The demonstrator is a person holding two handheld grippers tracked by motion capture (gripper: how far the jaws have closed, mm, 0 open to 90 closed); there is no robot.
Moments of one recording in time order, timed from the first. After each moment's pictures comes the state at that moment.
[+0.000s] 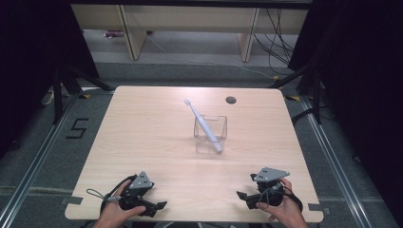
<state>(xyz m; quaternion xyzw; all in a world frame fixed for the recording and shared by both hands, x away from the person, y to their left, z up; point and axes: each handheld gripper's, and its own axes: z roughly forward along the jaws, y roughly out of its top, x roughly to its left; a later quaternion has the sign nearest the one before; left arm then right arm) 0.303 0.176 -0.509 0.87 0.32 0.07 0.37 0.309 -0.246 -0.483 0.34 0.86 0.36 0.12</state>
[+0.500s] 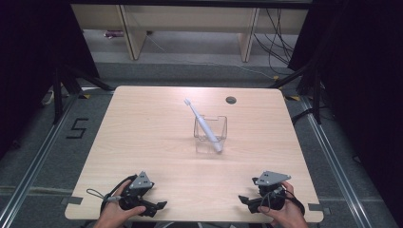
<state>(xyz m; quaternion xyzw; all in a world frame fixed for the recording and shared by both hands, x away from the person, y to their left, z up) 0.302 0.175 -0.509 0.87 0.32 0.07 0.37 0.301 -0.250 -0.487 0.33 0.87 0.35 0.12</state>
